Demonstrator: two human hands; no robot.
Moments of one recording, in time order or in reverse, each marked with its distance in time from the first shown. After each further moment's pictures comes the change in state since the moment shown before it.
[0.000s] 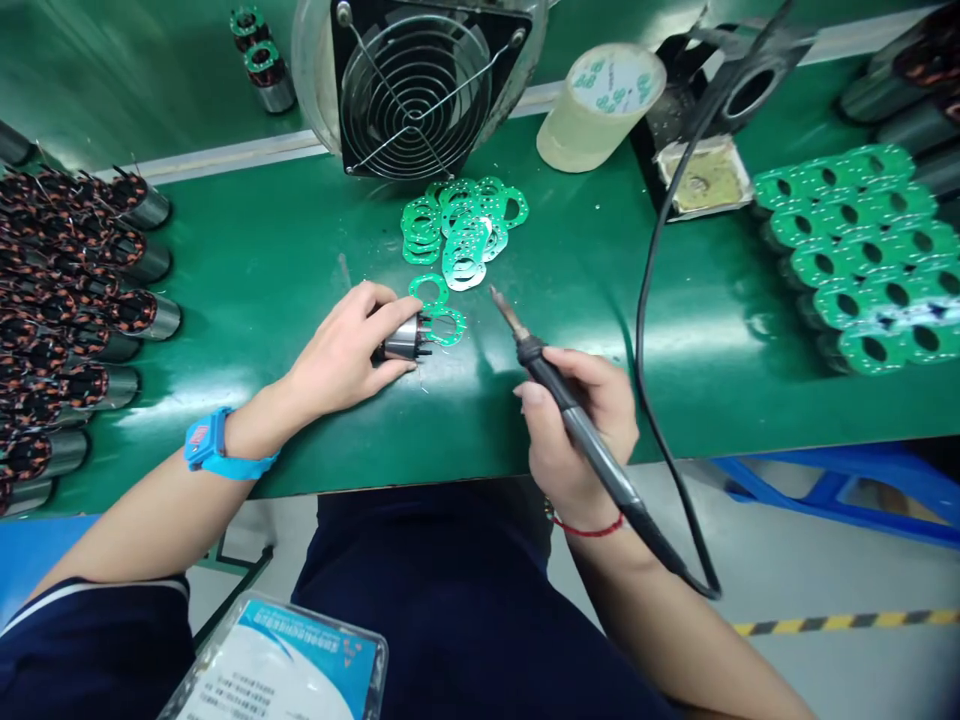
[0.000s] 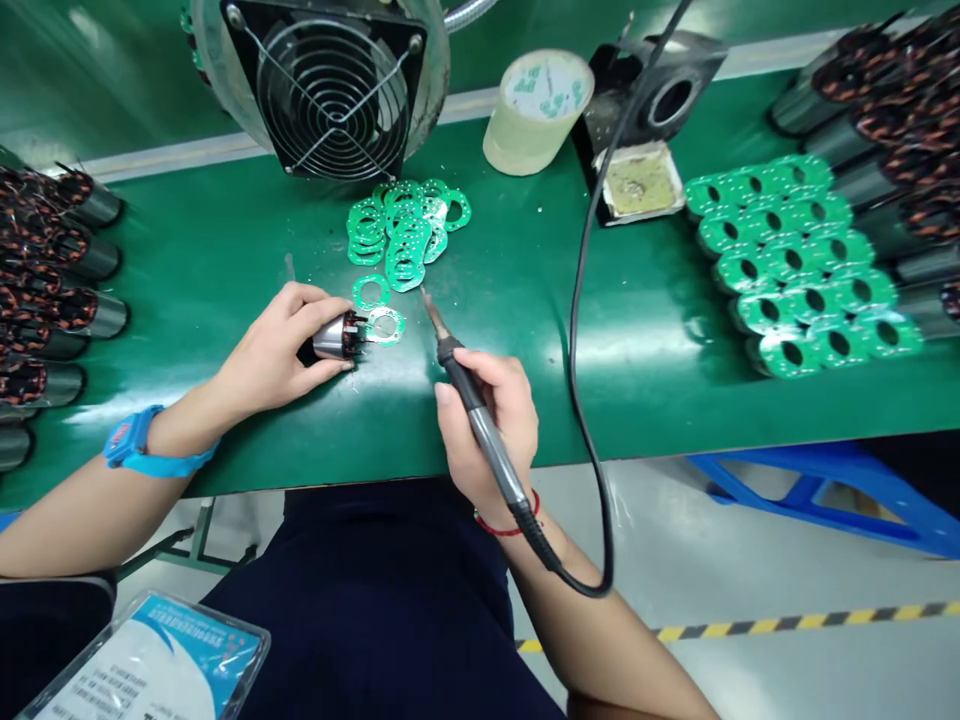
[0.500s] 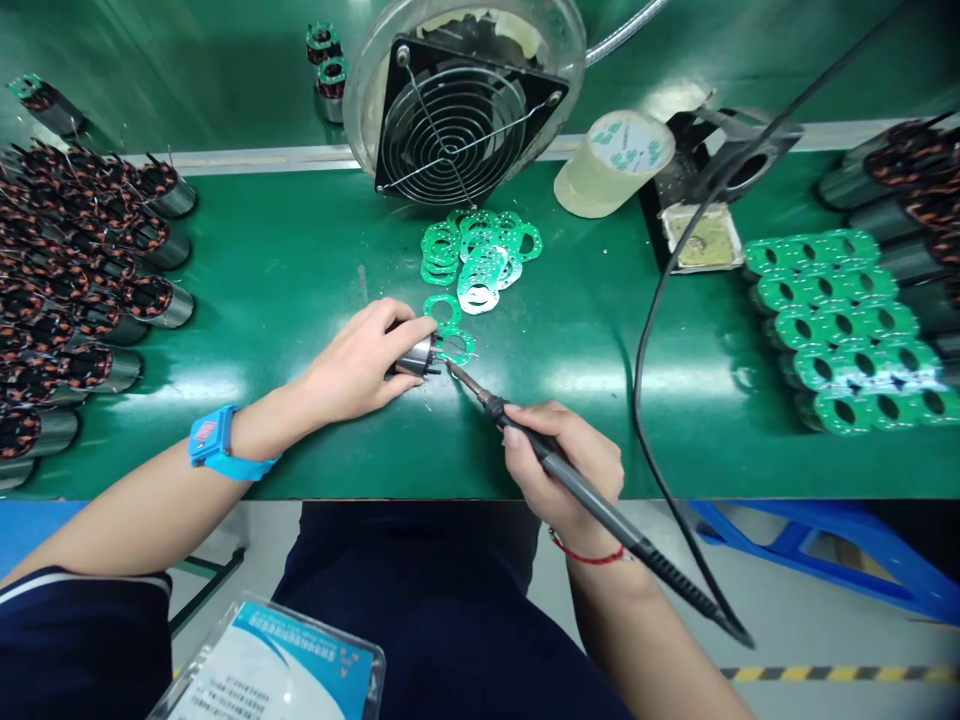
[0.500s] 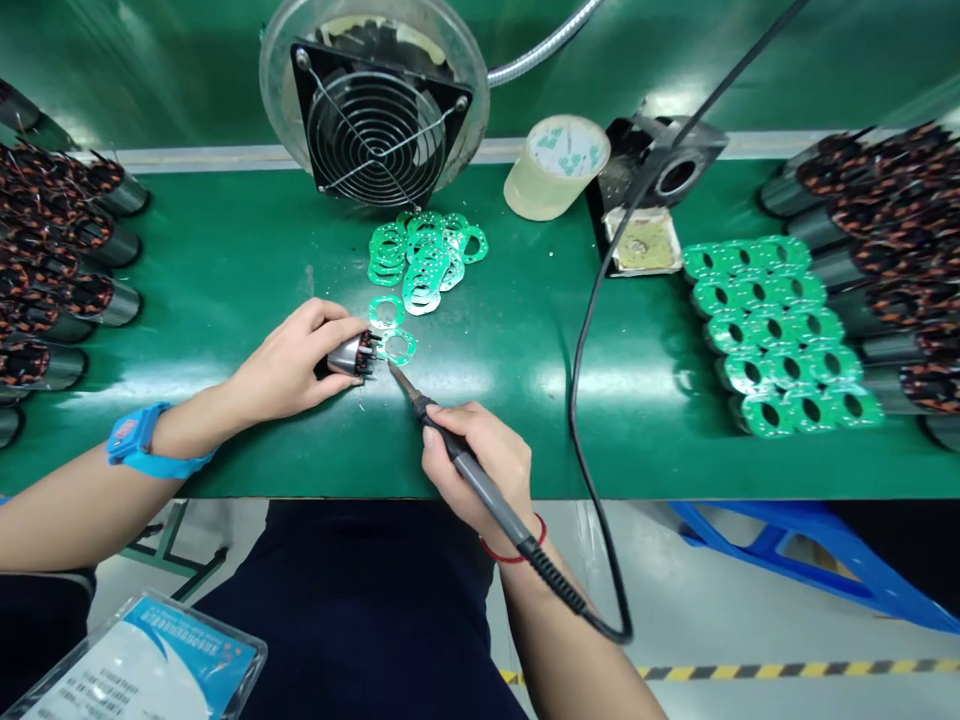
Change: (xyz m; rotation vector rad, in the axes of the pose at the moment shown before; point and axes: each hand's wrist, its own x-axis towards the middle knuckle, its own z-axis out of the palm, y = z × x) left_hand -0.003 -0.001 0.005 0.017 0.013 0.002; right_hand 0.011 -0.003 -0.007 -0.040 -0.272 -0.253
